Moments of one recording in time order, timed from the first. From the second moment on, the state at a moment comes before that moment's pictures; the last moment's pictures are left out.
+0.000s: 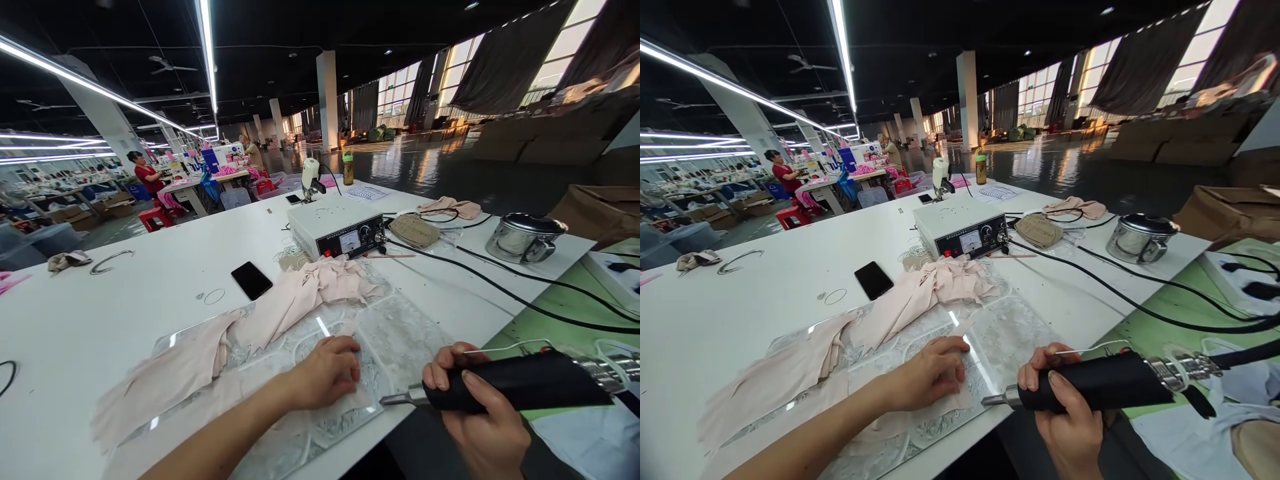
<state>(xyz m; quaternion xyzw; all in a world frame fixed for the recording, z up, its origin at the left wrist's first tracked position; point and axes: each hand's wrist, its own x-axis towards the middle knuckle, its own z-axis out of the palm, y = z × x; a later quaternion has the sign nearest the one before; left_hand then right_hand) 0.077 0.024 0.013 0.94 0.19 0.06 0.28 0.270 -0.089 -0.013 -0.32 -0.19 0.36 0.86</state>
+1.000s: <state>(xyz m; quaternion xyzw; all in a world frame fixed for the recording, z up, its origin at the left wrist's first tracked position) 0.076 0.028 0.003 0.92 0.22 0.09 0.30 0.252 -0.087 -0.011 -0.30 -0.21 0.32 0.88</state>
